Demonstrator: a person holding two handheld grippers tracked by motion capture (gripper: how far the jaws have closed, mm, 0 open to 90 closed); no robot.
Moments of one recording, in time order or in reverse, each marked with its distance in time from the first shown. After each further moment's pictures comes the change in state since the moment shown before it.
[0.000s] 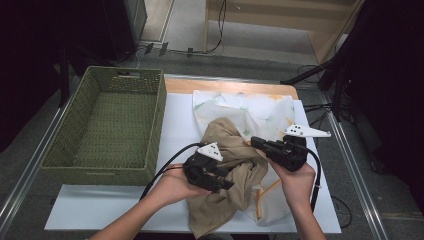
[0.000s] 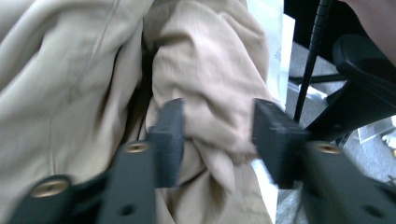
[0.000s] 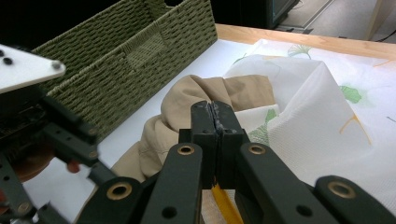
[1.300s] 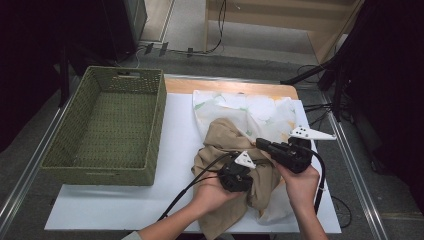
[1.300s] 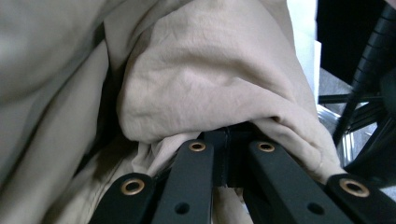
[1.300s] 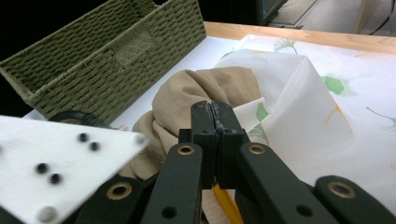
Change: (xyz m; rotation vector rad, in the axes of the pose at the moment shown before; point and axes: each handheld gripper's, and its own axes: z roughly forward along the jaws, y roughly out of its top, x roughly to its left) left arm -0.012 0.036 0.103 -0.023 0.030 -0.017; right arm -0.008 -0.007 -0.008 -0.005 -0.032 0.024
